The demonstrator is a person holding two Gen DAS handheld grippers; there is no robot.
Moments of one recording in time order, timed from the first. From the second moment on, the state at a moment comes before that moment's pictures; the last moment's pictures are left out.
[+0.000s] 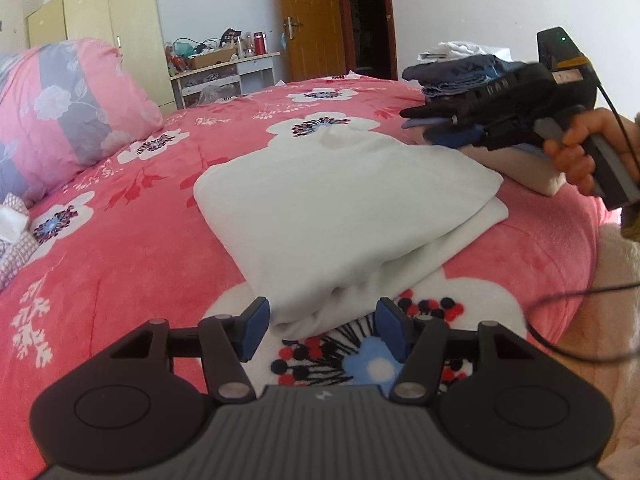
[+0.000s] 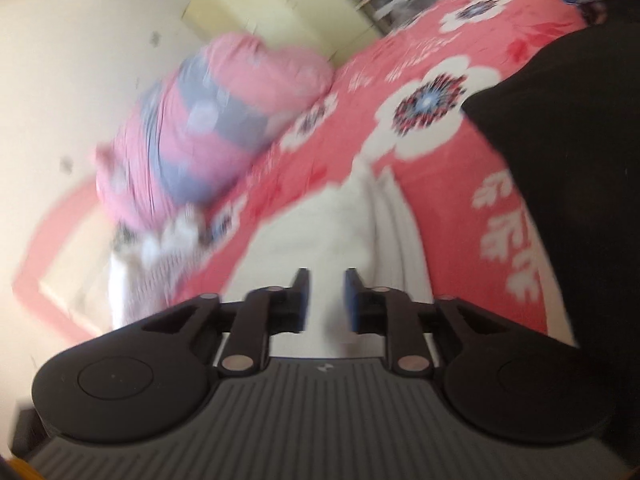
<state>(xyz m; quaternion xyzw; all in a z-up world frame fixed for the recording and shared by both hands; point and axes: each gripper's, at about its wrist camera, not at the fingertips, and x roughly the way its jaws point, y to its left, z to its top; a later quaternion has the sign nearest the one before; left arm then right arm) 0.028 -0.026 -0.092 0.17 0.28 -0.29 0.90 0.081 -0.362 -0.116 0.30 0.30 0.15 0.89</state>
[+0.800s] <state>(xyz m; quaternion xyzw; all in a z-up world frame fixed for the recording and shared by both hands) 0.042 -0.034 -0.107 0.15 0.27 -0.22 0.93 -0.024 -0.261 -0.107 -0.11 0.18 0.15 0.97</state>
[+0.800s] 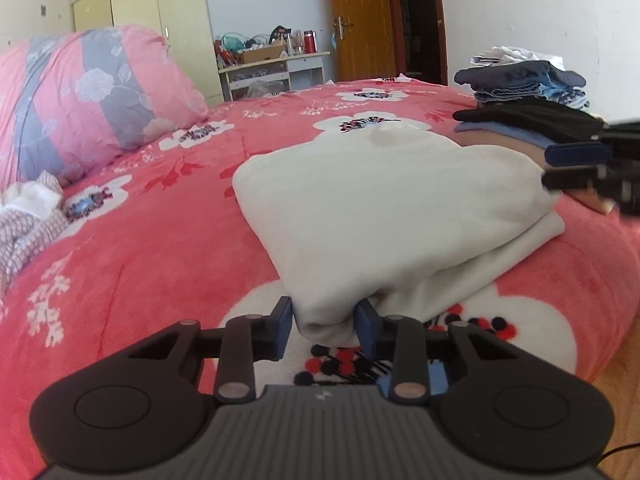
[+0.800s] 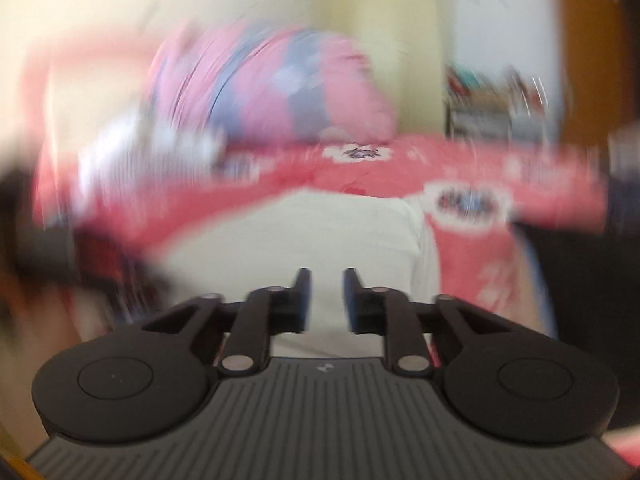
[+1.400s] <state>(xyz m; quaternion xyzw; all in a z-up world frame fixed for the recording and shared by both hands) 0.029 -0.039 -0.116 0.18 0.23 -0.20 0.93 0.019 -0.363 -0.131 0.33 0.26 0.10 0.90</state>
